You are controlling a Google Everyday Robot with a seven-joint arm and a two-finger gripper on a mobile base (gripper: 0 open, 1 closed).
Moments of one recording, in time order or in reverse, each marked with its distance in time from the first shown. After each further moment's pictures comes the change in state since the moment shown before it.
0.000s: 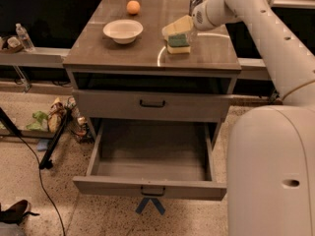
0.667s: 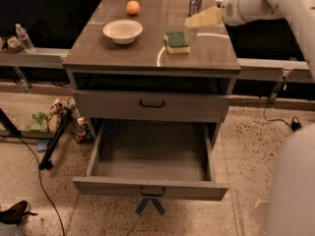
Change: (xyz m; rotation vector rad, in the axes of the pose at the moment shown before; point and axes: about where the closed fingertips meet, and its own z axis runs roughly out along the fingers) arm 0.002 -0.026 -0.078 0.038 -0.088 0.015
